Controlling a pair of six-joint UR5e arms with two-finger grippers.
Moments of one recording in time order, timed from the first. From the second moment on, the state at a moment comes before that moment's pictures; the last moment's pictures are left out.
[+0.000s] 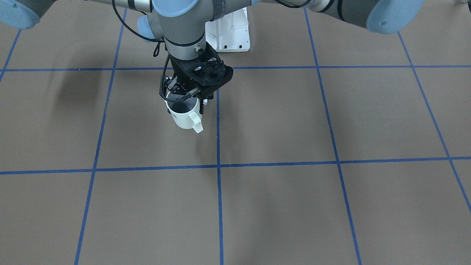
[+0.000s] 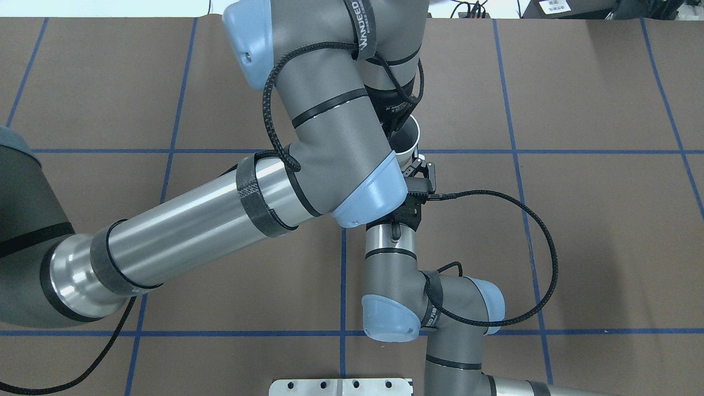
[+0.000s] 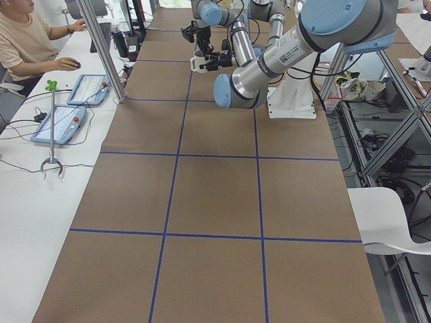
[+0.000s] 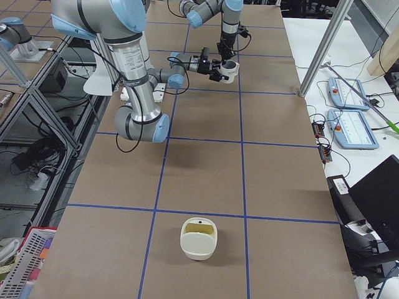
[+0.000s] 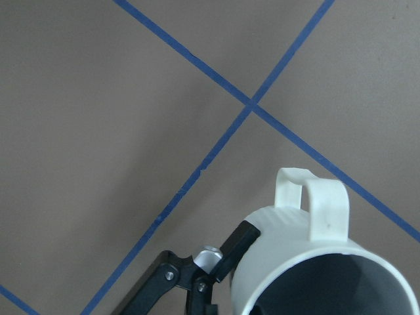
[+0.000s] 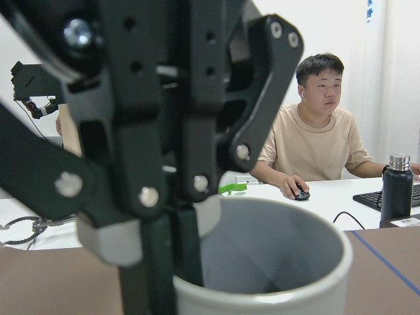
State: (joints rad) left arm -0.64 -2.78 -1.43 -1.19 -2.08 -1.75; right arm 0.21 -1.01 1.65 -1.23 0.34 1.39
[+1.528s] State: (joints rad) left arm -0.70 -2.40 -1.91 -1.13 -2.07 -1.48; right arm 0.27 -1.13 1.60 -0.99 0.54 1.31
